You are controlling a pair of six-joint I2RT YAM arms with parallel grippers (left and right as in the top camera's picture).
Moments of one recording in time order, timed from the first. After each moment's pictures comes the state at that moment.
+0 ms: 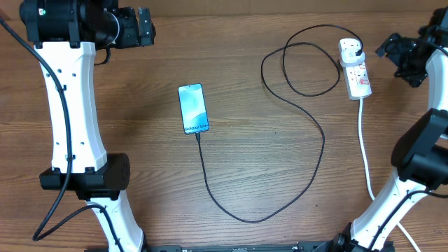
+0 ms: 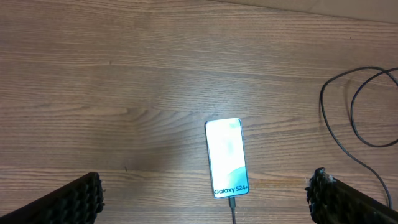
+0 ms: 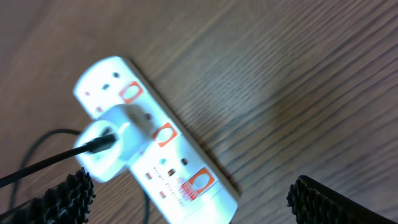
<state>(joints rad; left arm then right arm) -0.02 2.08 2.69 -1.62 0.09 -0.16 -0.40 2.23 1.99 -0.91 -0.14 0.36</state>
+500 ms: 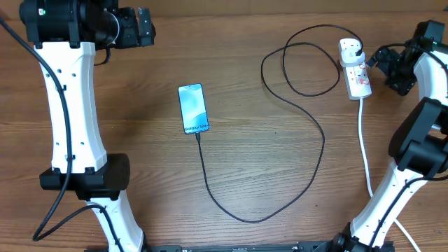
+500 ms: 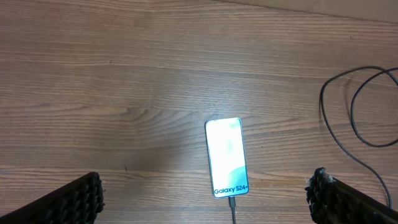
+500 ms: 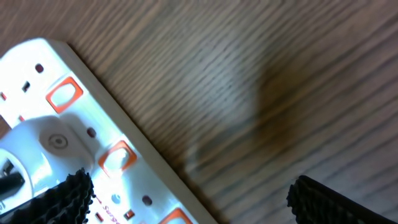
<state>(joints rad) -0.02 2.08 2.69 -1.62 0.09 -0.16 -0.40 2.35 1.99 -0.85 -0.14 0.36</state>
